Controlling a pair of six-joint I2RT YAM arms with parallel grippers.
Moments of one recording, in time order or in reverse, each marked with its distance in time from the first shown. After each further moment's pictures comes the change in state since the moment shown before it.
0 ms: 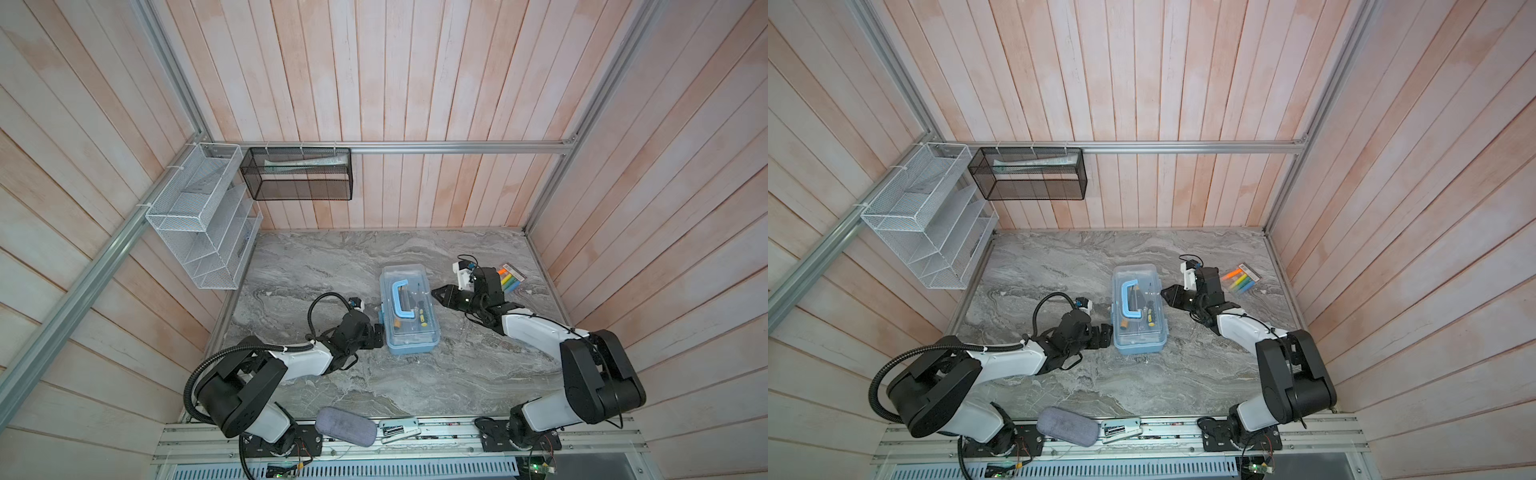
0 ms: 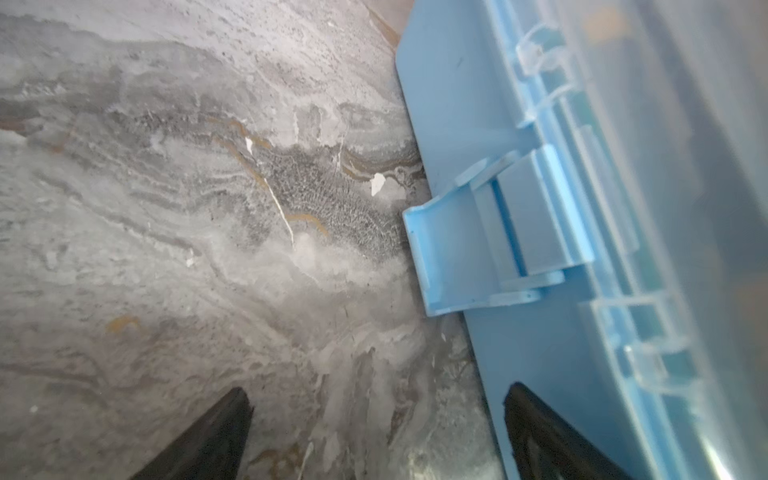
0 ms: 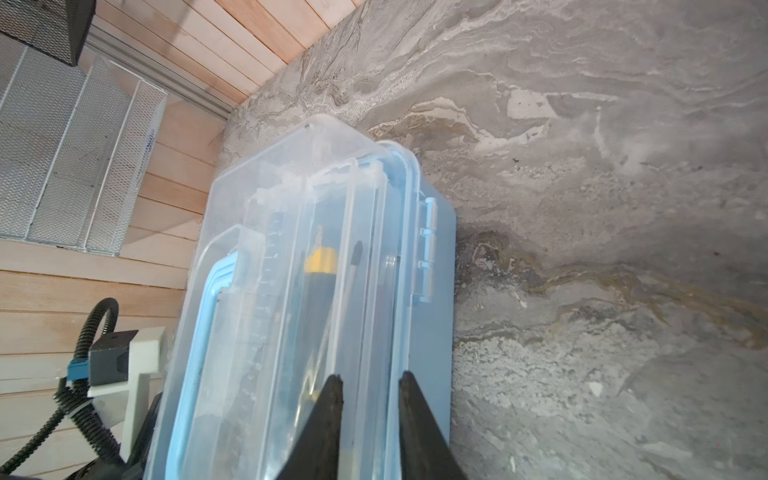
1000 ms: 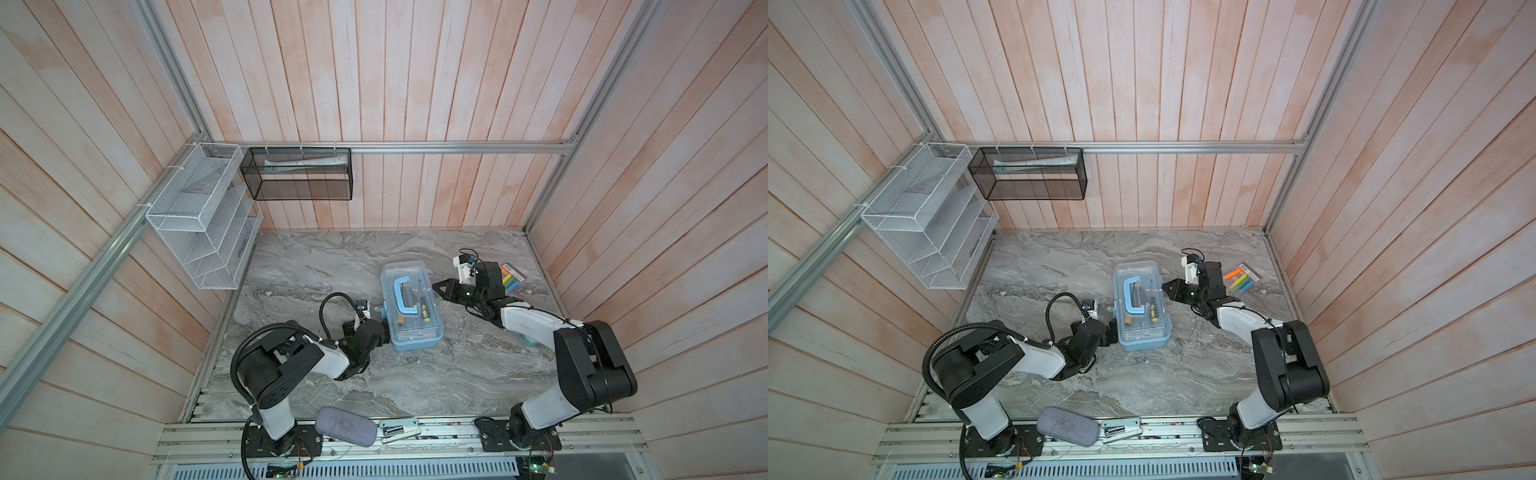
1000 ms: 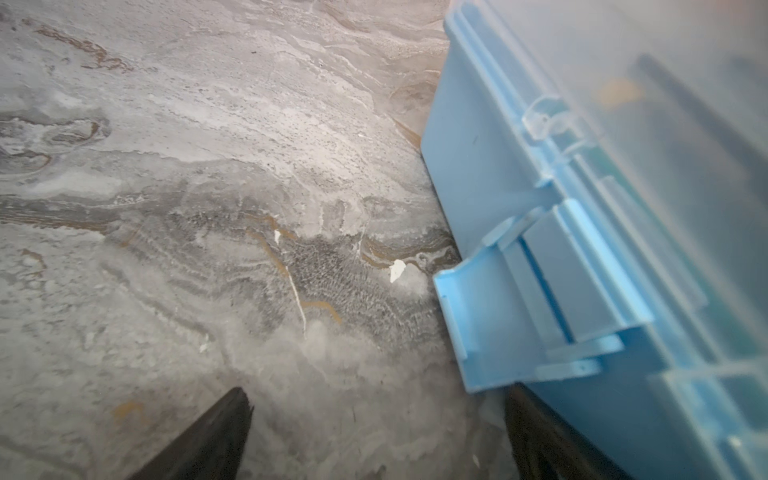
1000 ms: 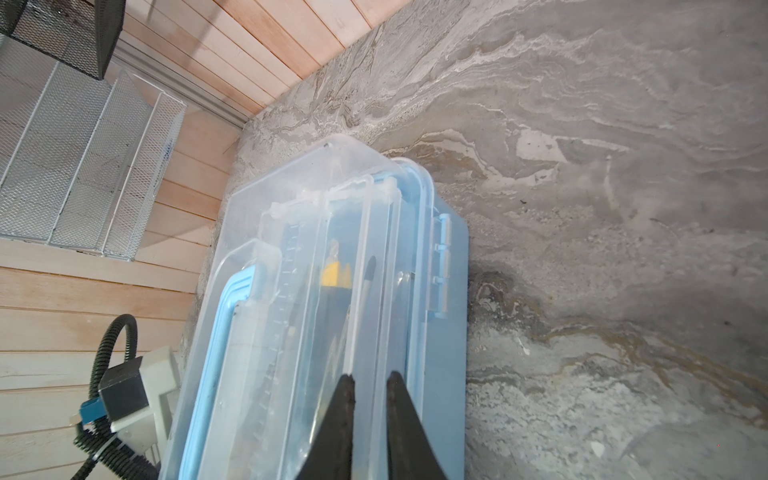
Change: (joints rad) left arm -0.095 0.219 0.007 0.315 -0.359 0.027; right arm -0.034 0.062 0.055 0.043 -0.061 -0.024
